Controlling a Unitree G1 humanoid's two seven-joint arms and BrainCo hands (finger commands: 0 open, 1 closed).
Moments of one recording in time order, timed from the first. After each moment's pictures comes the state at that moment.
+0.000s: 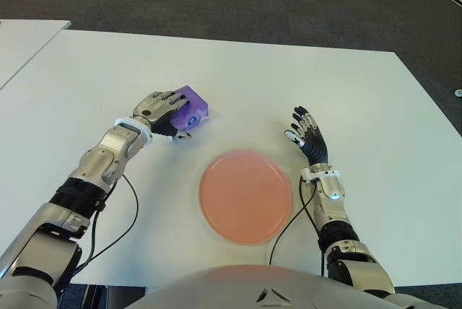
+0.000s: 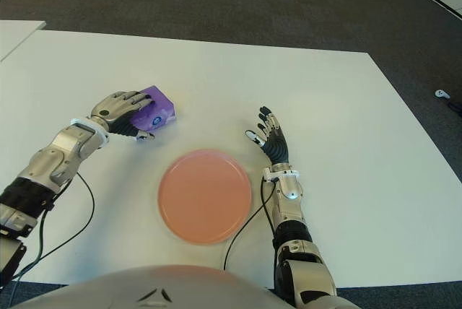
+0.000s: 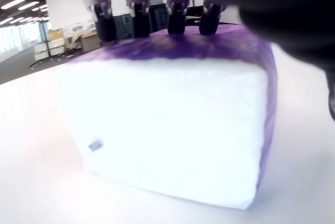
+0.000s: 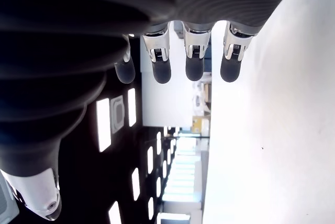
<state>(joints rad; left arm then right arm) -0.34 0.61 -0.34 0.26 1.03 -0.02 -0.15 -0.21 -0.12 -0.14 0.76 0.10 -0.64 0.22</state>
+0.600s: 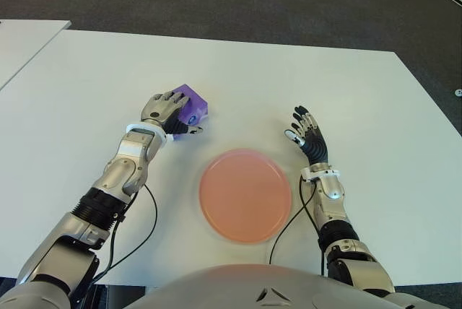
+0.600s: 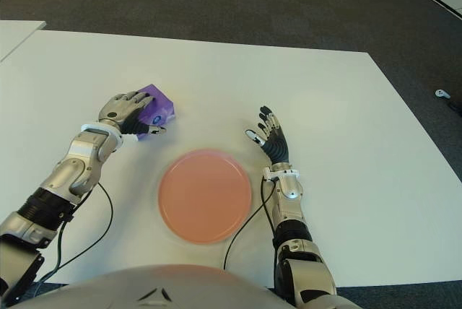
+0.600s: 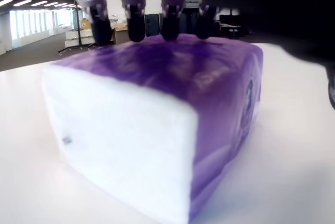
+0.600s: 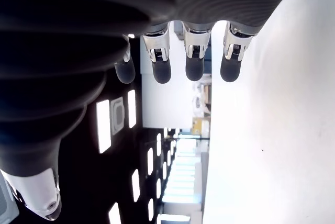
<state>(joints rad) -0.27 0.49 -0.37 0.07 1.09 0.26 -0.22 -0.21 -0.11 -0.14 0.77 0.10 -0.64 0.21</state>
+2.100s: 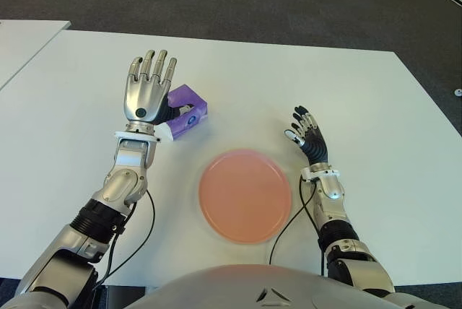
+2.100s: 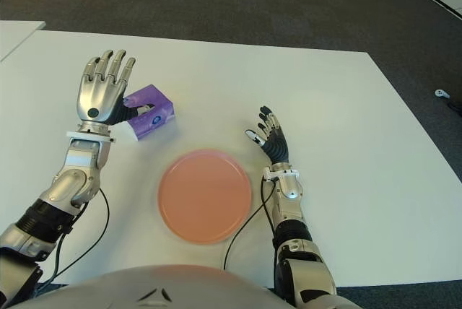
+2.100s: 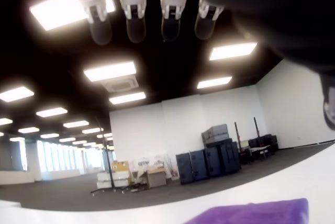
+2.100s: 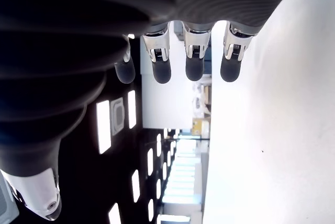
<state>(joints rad) -0.20 0.51 -0.36 0.01 1.24 0.37 0.40 -0.21 -0.11 -0.14 0.77 0.10 -0.64 0.21</state>
